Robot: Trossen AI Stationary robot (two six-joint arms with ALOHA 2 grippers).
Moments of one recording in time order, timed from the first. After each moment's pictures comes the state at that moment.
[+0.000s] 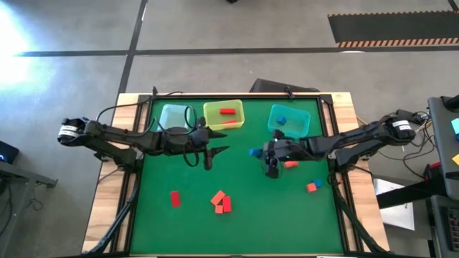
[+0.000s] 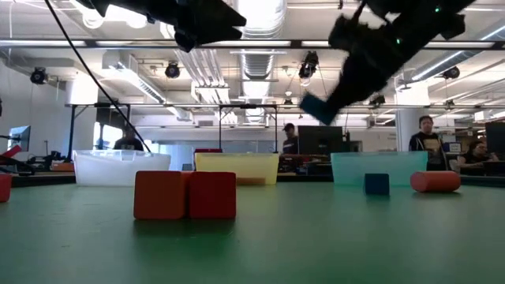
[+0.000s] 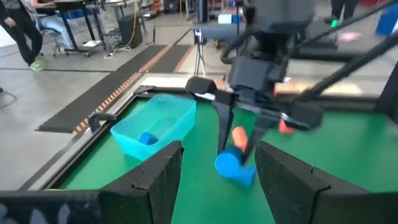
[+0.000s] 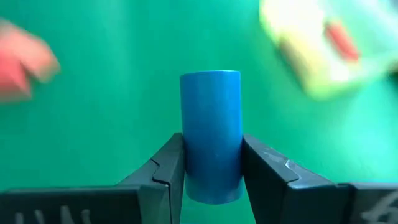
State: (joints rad) left arm -0.05 1.24 0.81 0.27 -0.27 -0.02; right arm 0.10 1.32 0.70 -0.07 0.27 0.13
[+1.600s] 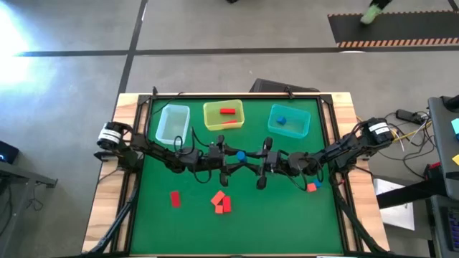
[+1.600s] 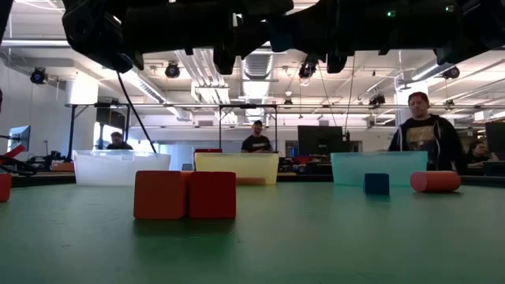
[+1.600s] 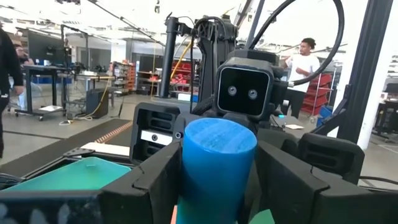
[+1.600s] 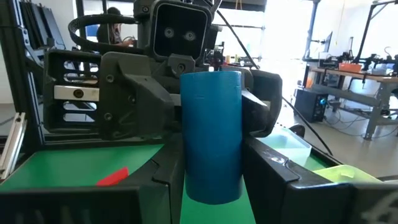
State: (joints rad) left arm -0.15 1.73 0.75 1.23 -0.24 -0.07; right arm 0.24 1.59 0.56 1.14 0.41 -0.08
